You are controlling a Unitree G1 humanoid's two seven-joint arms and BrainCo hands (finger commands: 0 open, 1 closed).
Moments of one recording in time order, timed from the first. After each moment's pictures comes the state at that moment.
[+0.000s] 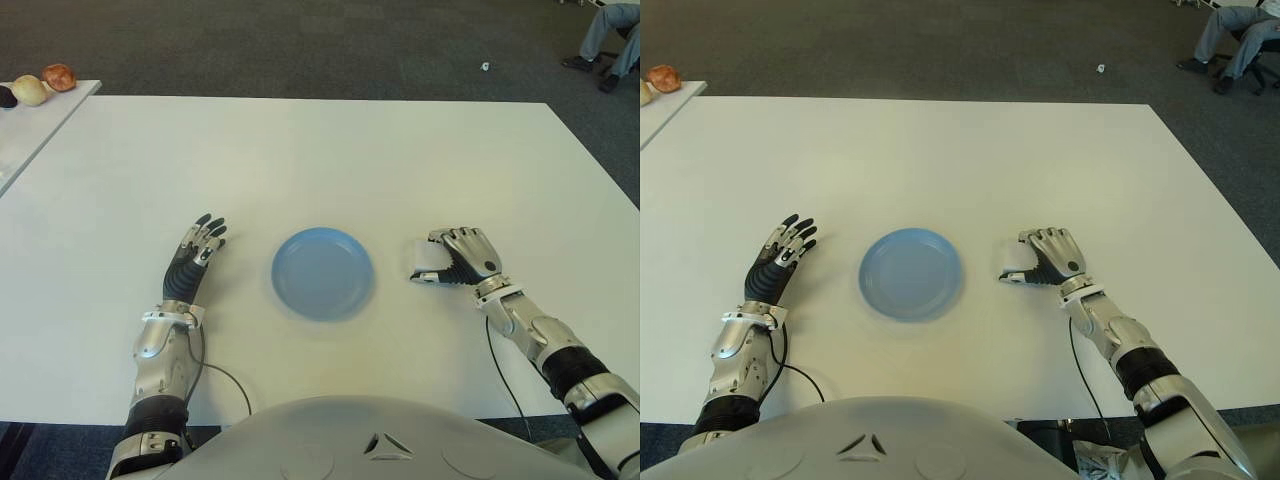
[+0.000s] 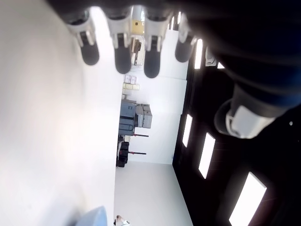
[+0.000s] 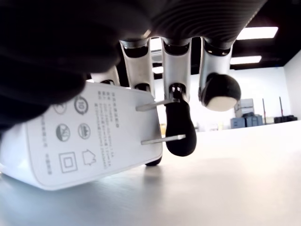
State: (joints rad) left arm 0.17 0.14 0.22 0.44 -0.33 -0.42 -0.43; right arm -0.07 -0.74 0.46 0.40 -0.81 -0.33 -0.56
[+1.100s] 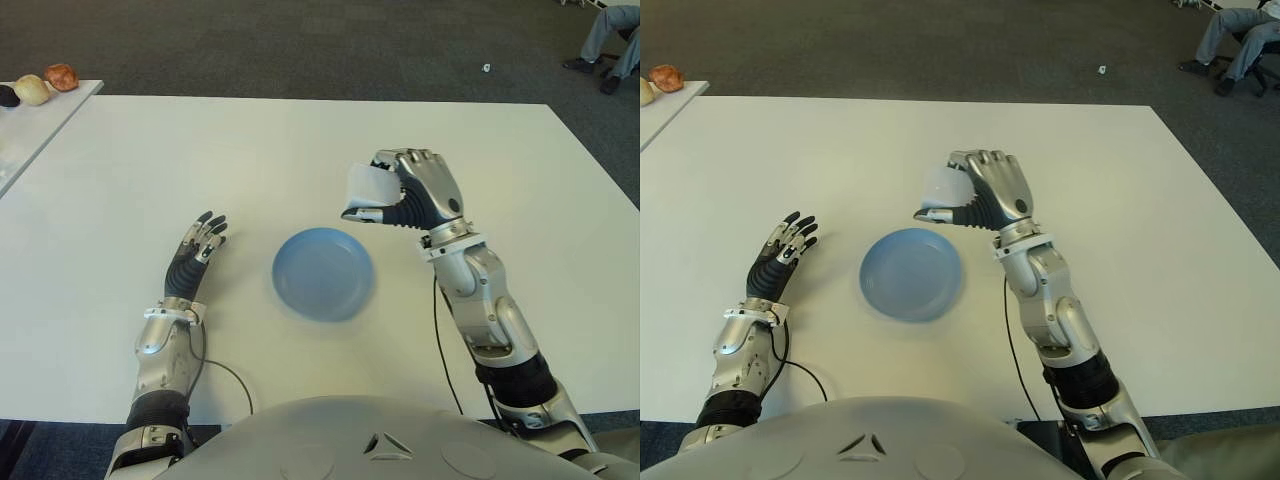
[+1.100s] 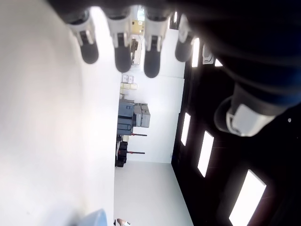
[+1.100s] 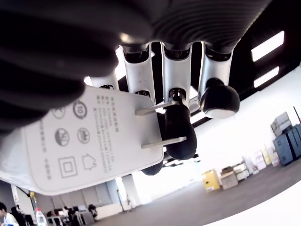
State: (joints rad) left arm 0.15 0.14 0.22 0.48 -0.31 -0.44 -0.44; right arm -0.11 -0.30 0.38 -0.41 -0.89 0.12 0.04
